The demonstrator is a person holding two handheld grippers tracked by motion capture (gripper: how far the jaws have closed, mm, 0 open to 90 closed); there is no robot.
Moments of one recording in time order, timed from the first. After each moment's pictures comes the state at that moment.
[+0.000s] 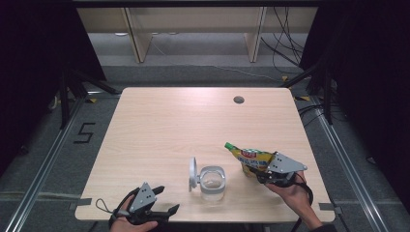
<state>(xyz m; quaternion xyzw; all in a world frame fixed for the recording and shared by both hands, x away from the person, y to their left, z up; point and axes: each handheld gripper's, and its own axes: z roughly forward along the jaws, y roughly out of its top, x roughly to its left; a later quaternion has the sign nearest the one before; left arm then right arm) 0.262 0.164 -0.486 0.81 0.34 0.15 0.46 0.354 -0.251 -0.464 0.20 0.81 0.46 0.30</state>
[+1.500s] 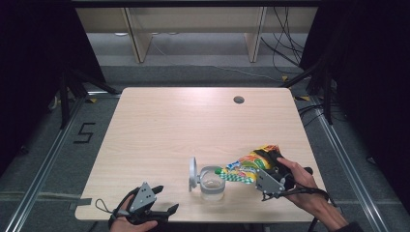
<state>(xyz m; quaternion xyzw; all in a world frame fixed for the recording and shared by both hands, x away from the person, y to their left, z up) 0.262 0.165 -0.488 0.81 0.34 0.16 0.46 0.320 -0.219 -0.412 -0.05 0.87 0.19 0.45</state>
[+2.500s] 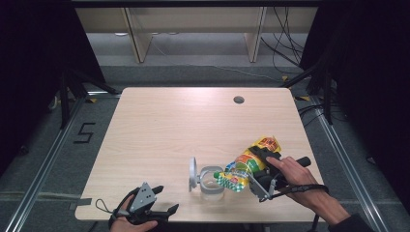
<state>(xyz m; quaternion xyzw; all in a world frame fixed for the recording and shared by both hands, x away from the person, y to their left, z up) 0.263 0.165 -0.489 0.80 0.34 0.15 0.46 0.321 -0.198 -0.397 -0.18 0.85 0.08 0.49</state>
